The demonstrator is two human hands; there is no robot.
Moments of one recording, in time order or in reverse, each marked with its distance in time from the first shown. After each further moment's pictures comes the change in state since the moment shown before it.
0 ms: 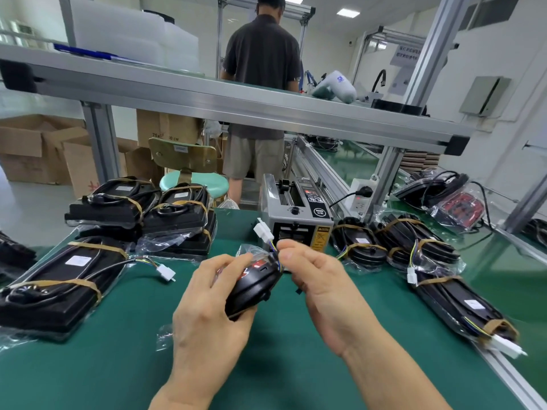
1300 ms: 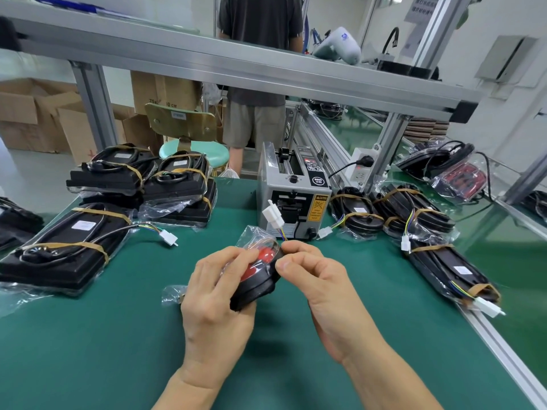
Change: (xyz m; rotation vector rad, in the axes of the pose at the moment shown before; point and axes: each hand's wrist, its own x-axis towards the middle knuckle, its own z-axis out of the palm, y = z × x) left_hand -0.032 0.006 0.007 -0.026 0.123 0.125; right_hand -0.043 0.014 -0.001 -0.074 0.102 0.042
